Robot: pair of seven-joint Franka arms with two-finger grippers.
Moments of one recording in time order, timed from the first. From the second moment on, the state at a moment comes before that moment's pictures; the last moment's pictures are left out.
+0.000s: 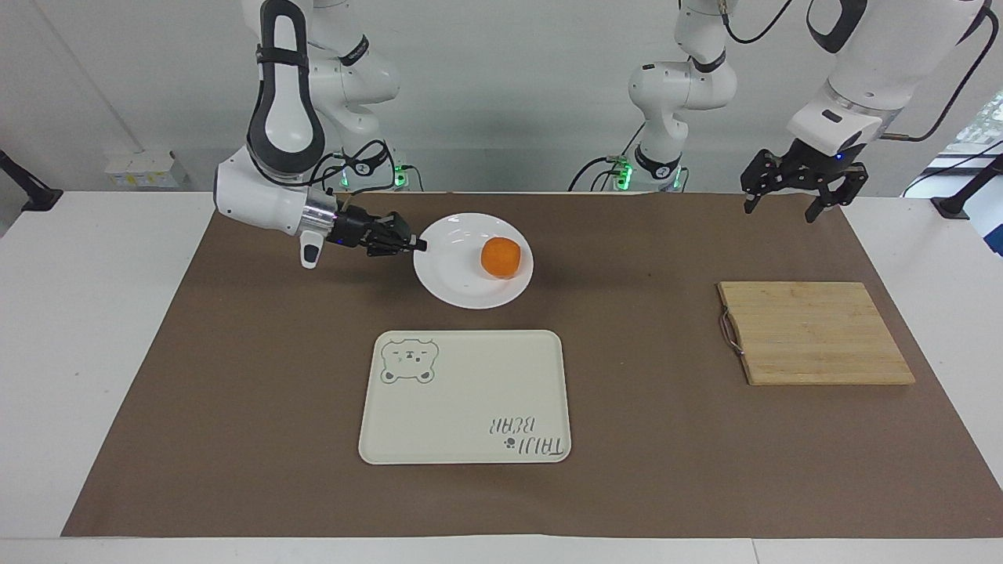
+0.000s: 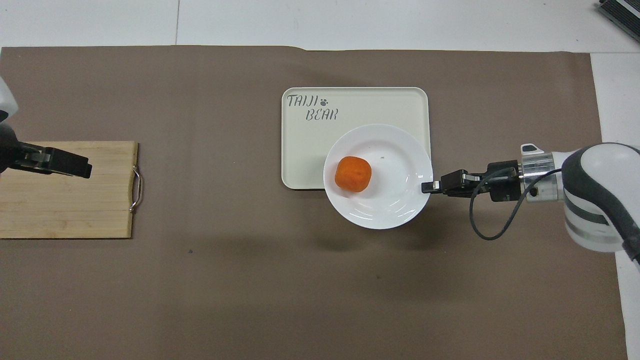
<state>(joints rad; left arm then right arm) -0.08 -0.02 -0.02 -1.57 -0.03 1.56 0.10 0.01 0.17 -0.11 -2.05 1.08 1.82 -0.47</state>
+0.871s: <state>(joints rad) -0.08 -0.02 -0.01 -1.57 -0.03 1.56 0.10 0.09 0.55 -0.08 -1.69 1.18 1.95 -0.42</state>
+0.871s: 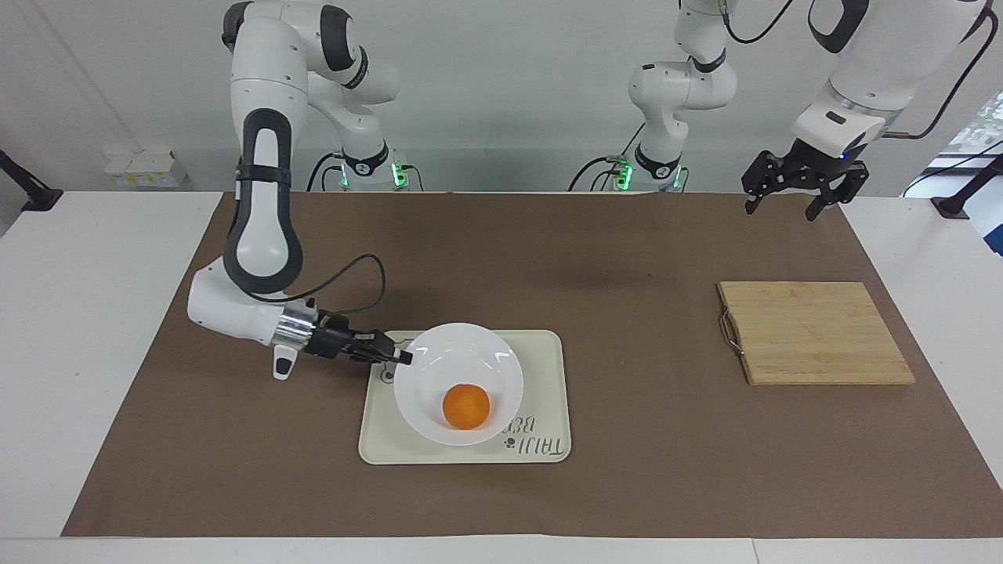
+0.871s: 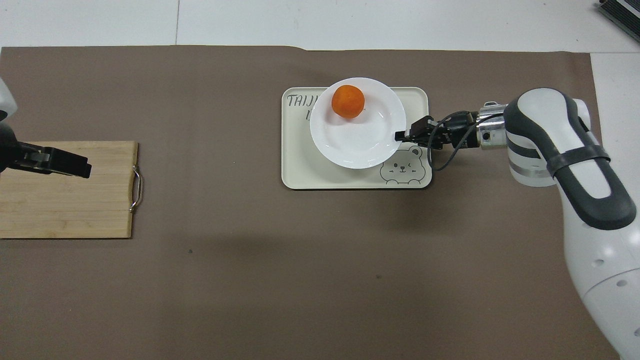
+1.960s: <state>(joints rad) -0.08 -0.02 -0.01 -1.57 -0.03 1.56 0.10 0.09 0.56 -0.09 -1.76 1.17 1.95 -0.52</state>
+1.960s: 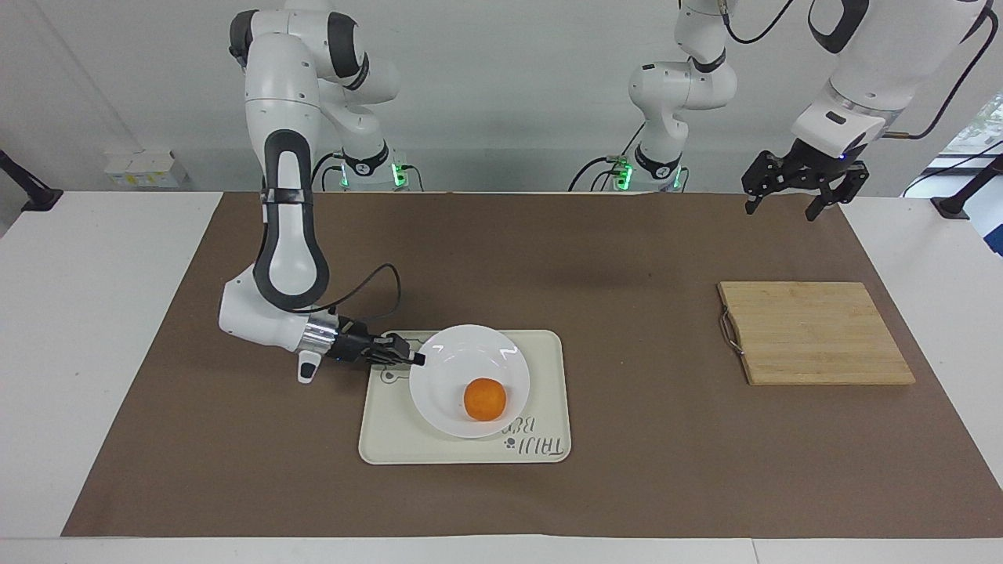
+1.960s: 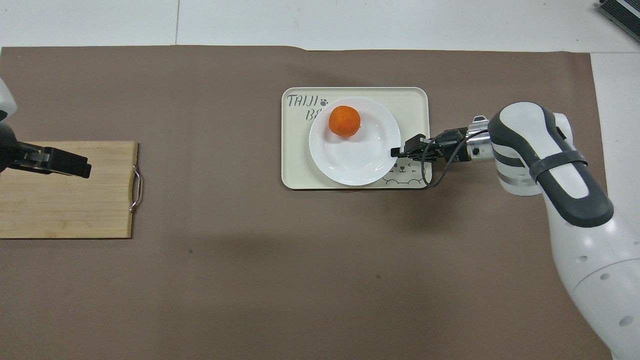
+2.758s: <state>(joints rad) -0.08 -0.02 -0.01 -1.57 -0.03 1.56 0.10 0.08 0.53 -0.09 -1.73 0.97 1.95 -0.46</state>
